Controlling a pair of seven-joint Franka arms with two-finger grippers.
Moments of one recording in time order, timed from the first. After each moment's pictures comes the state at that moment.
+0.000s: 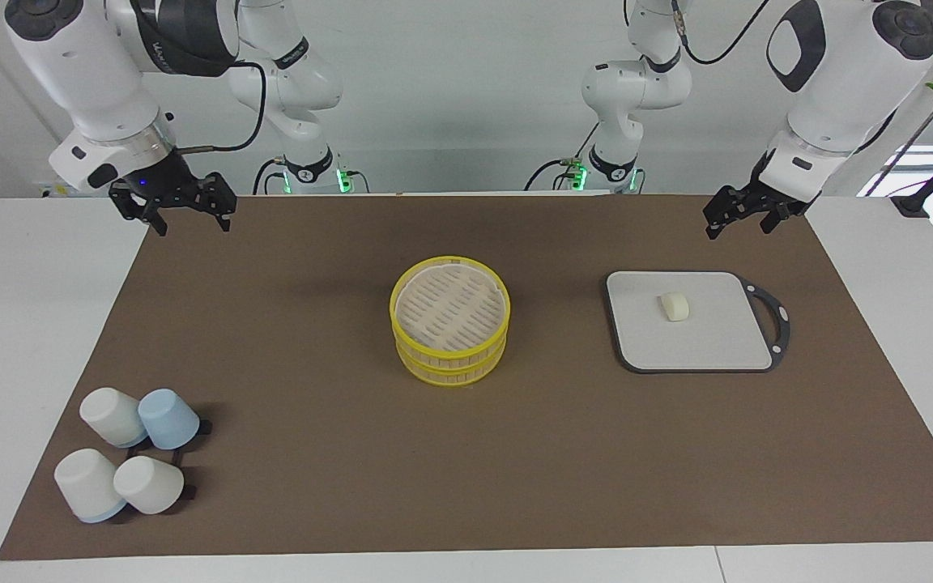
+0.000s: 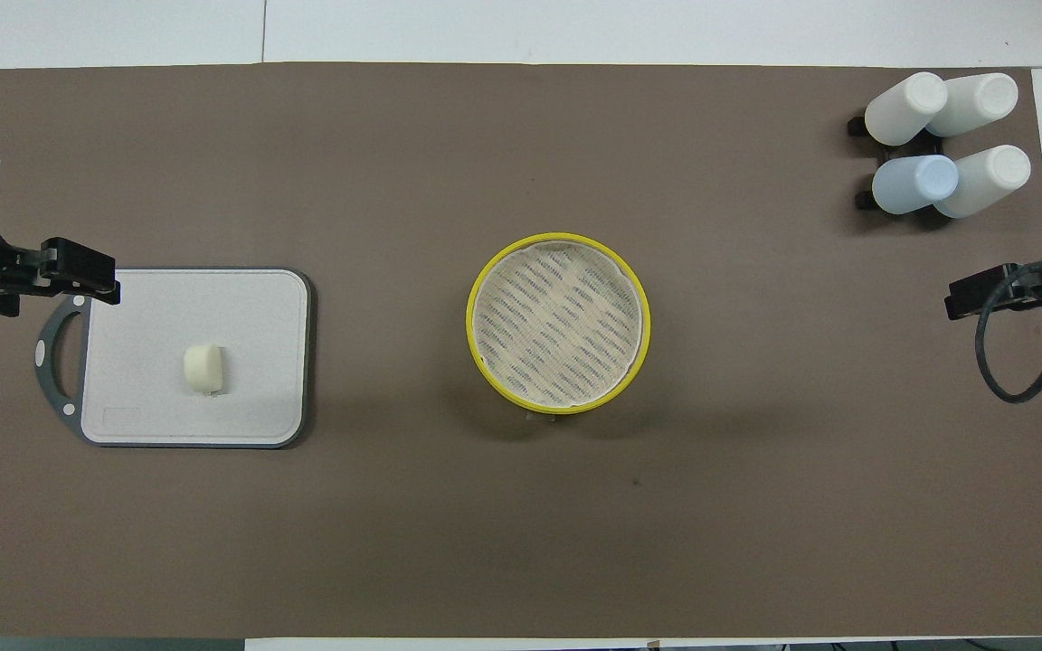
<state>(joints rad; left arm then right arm) -0.05 0.02 -0.02 -1.62 -0.01 1.55 -0.10 -0.10 -0.03 0.06 -1.68 -0.03 1.57 -0.11</state>
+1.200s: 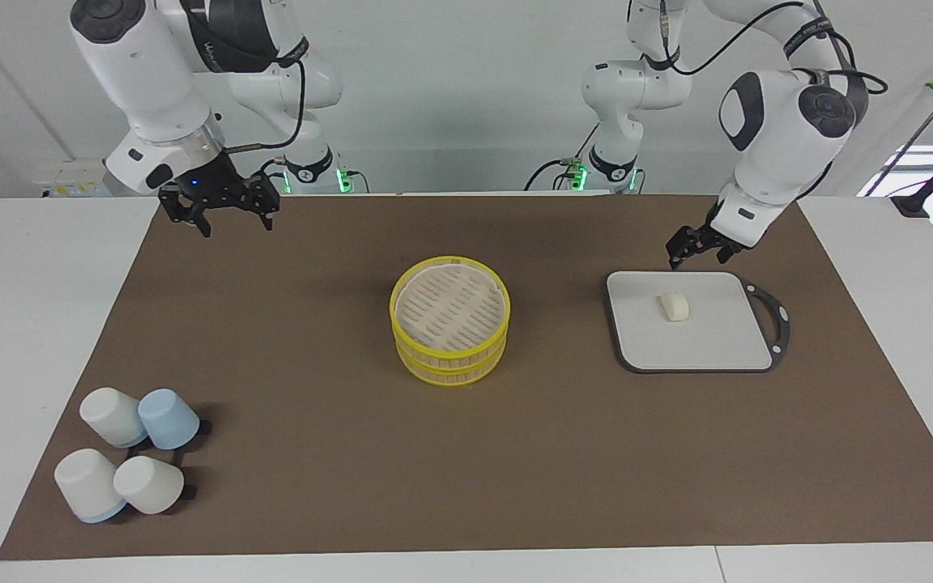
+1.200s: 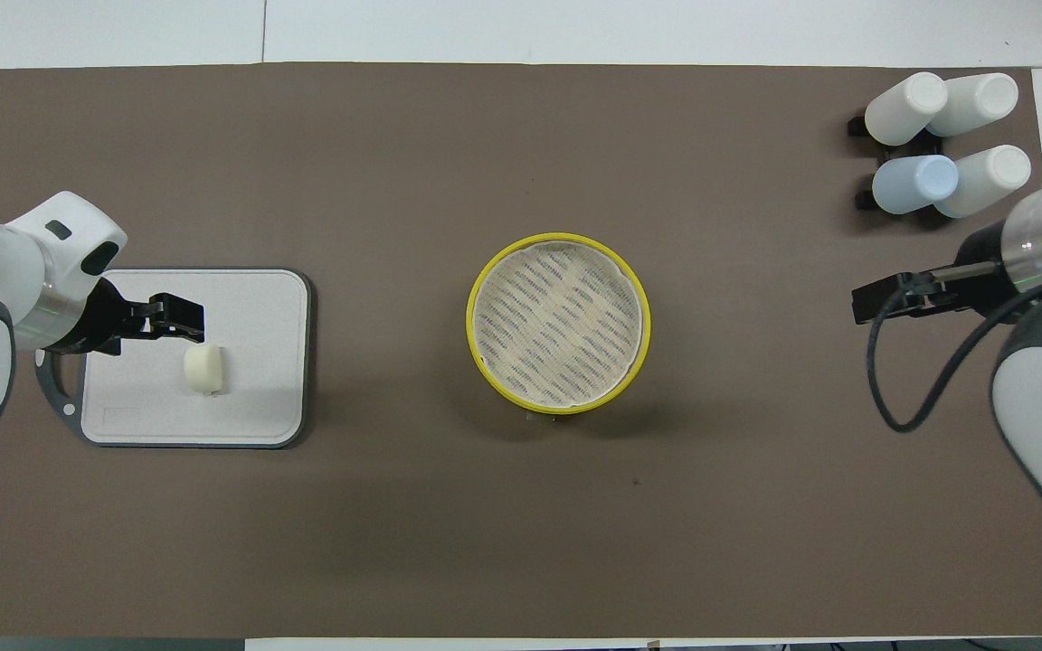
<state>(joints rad) -0.07 -0.04 -0.01 -2.02 -0.04 1.88 -0.14 0.05 -0.05 0.06 -1.73 0.02 1.65 0.01</state>
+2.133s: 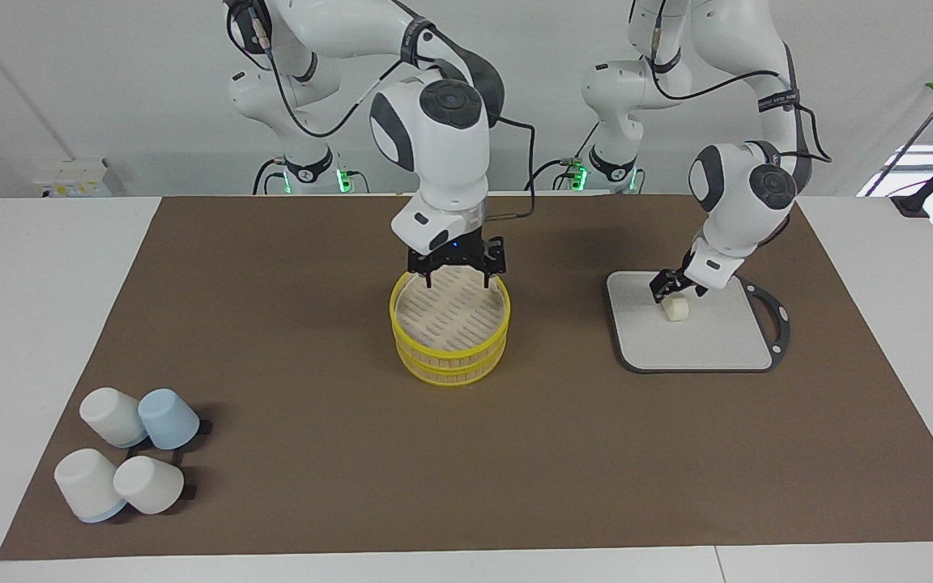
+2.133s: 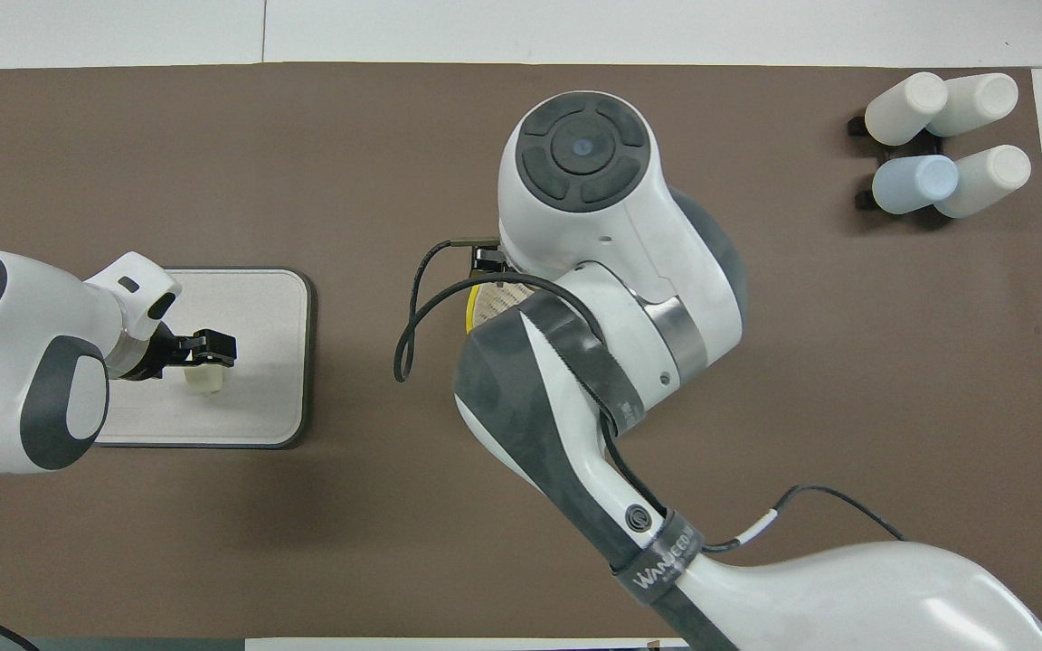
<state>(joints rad) -0.03 0.04 0.00 -2.25 -0.02 2.20 -0.11 0.54 0.49 0.05 -1.25 -0.02 1.75 0.66</state>
